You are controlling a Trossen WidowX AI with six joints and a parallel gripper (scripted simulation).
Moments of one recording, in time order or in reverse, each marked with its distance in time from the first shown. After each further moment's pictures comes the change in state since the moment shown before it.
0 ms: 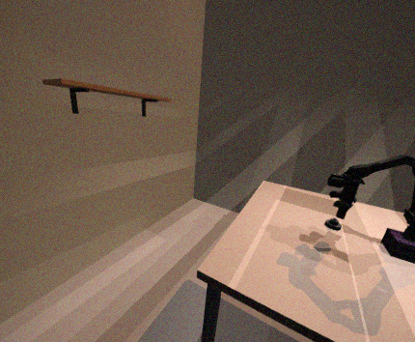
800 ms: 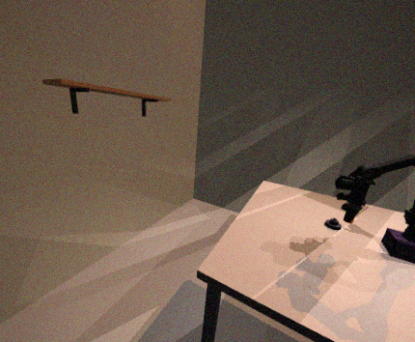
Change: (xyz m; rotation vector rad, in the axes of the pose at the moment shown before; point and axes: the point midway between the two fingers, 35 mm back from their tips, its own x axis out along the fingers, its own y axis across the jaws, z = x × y) arm -0.021 0.060 -0.046 -0.003 0.004 0.006
